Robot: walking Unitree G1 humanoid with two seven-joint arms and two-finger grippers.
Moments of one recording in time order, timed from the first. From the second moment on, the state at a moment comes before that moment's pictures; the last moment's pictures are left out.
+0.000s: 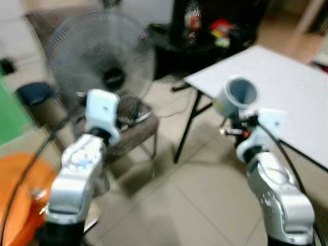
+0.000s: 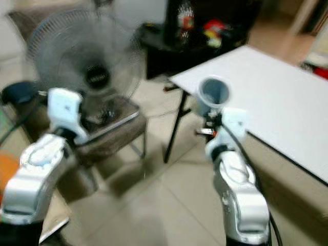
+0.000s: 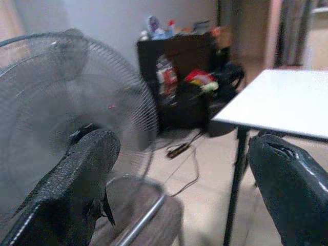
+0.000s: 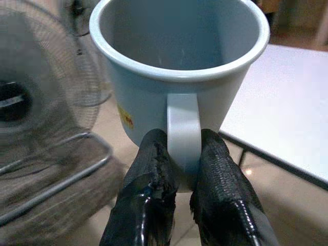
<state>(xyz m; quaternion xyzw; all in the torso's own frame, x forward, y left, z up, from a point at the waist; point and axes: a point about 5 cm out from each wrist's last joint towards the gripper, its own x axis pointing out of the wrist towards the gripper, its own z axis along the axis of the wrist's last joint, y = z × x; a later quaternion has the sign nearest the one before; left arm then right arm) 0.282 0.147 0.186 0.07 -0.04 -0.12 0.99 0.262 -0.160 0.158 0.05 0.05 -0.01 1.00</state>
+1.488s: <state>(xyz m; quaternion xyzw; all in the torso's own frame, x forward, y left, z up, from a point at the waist) 0.284 0.131 0.182 0.06 -0.03 -0.16 0.98 0.265 -0.165 0.149 0.02 0.06 0.00 1.00</state>
